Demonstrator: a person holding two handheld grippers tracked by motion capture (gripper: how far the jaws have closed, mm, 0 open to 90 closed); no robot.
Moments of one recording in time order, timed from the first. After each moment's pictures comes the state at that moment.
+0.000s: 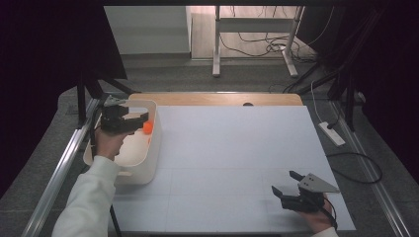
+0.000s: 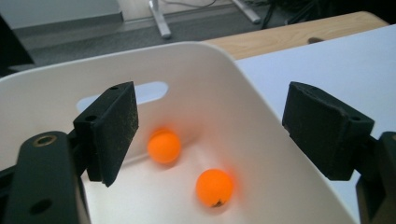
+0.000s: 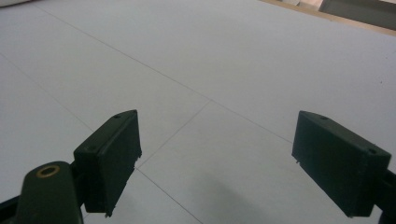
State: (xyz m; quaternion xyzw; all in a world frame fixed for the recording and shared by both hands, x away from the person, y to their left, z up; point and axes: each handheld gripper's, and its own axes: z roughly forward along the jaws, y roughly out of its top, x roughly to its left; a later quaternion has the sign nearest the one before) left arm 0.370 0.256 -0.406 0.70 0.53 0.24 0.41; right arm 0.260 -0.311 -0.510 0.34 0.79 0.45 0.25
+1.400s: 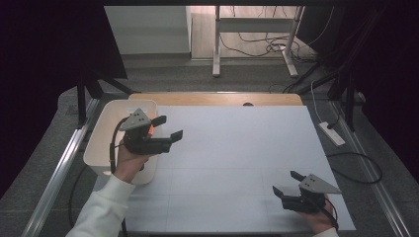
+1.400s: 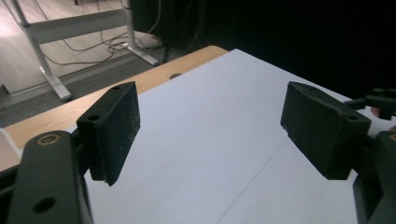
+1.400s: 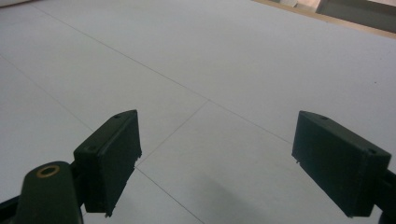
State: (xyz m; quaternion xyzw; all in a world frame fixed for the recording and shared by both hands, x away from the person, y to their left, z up) left arm 0.303 0.172 -0.382 0.75 0.35 0.18 0.53; right arm 0.258 -0.313 -0.509 0.34 0.79 0.45 0.25
